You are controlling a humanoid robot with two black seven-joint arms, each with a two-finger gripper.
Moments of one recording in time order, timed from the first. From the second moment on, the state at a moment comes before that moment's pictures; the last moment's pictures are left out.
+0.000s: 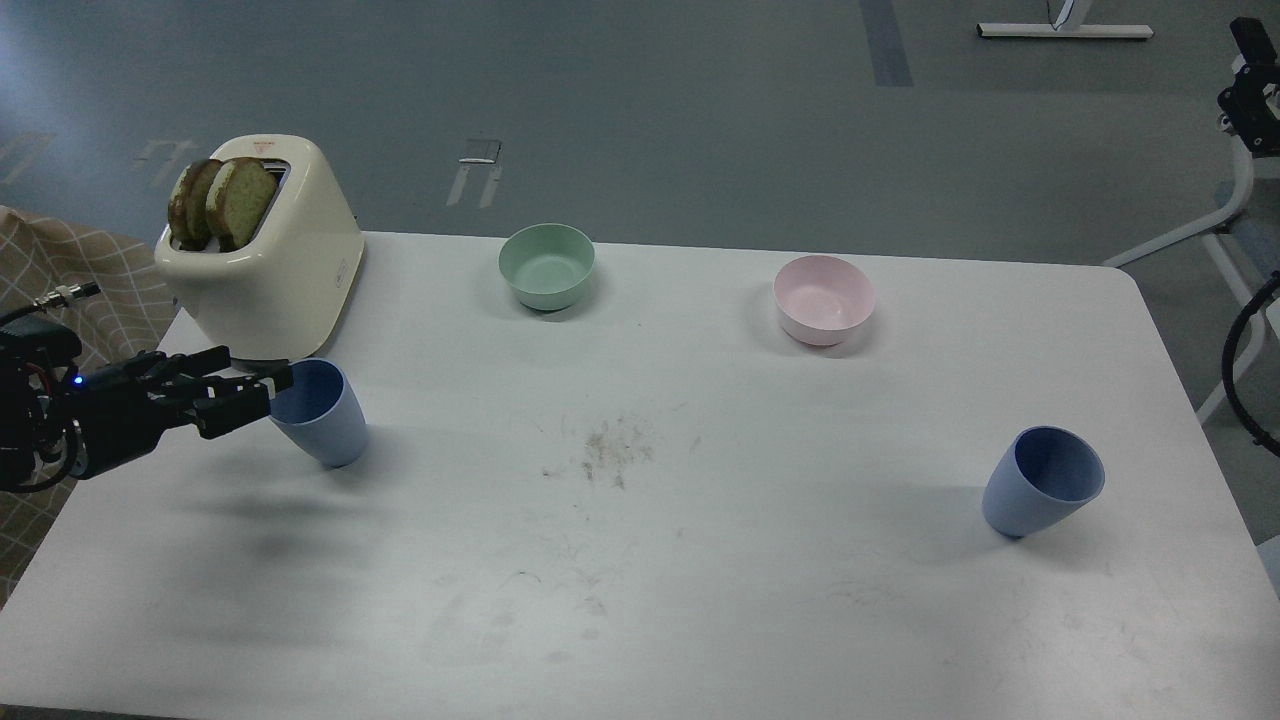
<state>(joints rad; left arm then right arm) -0.24 0.98 -0.86 -1.16 1.81 -0.05 -0.49 0.69 -0.37 1.74 0.89 -0.88 0.49 0.01</state>
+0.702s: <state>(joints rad) -0.26 0.93 -0.84 -1.13 1.81 -0.05 -0.49 0.68 -0.38 1.74 0.89 -0.88 0.49 0.01</state>
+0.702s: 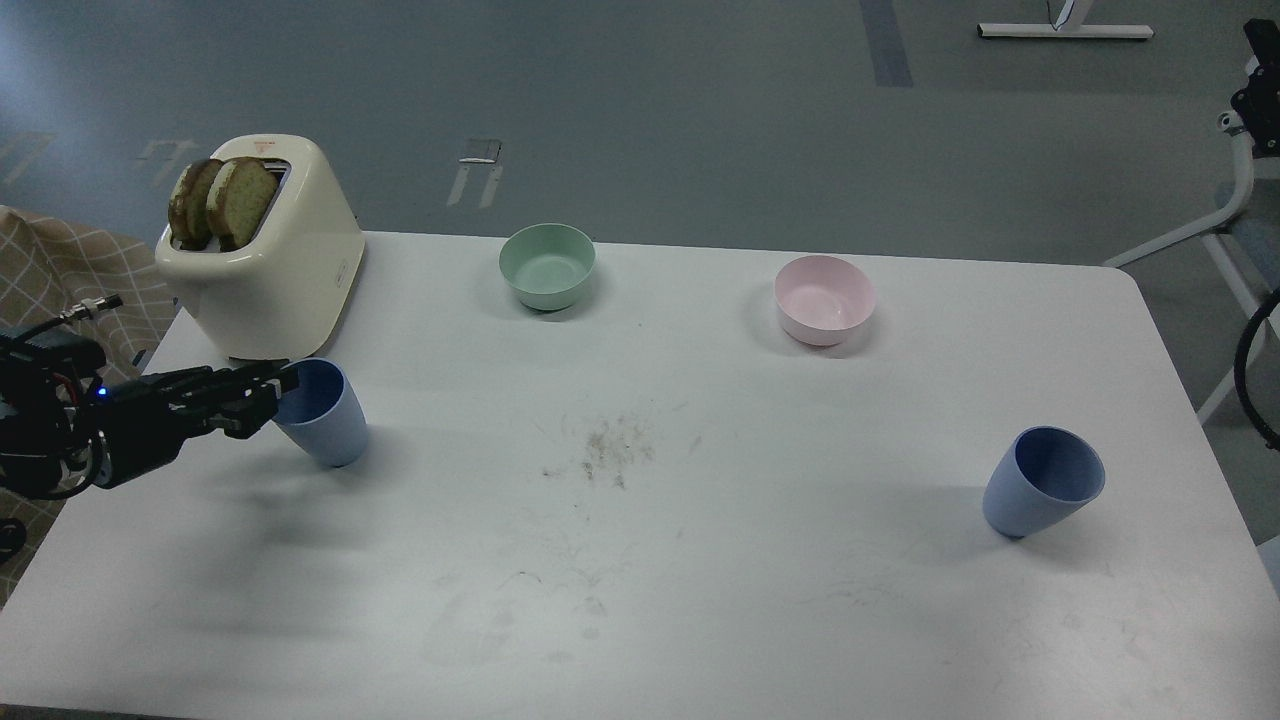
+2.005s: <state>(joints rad) -0.83 0.72 -0.65 -1.27 2.04 -0.27 -0.49 0.58 -0.50 1.76 0.89 -0.78 0.49 0.01</state>
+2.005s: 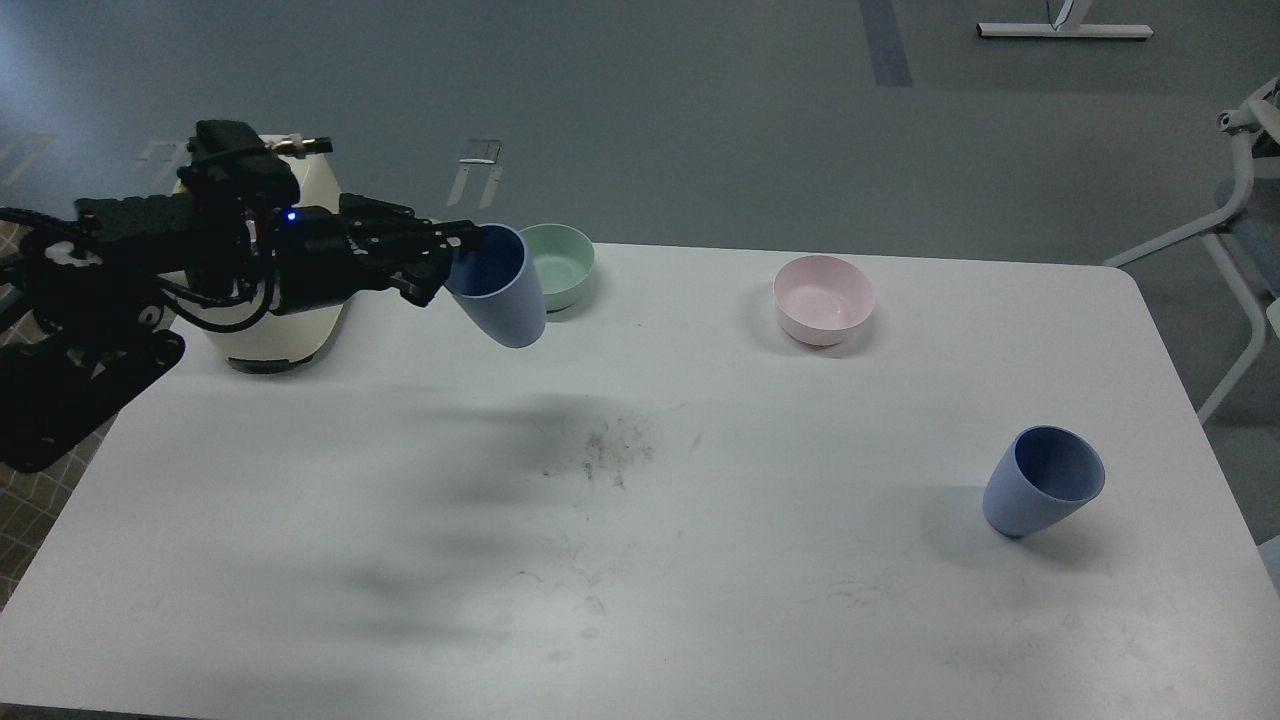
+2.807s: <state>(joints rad) -0.91 0.37 -0.45 -1.04 2.11 -0.29 -0.49 0.52 -0.51 1.78 0.93 -0.77 0.49 0.01</state>
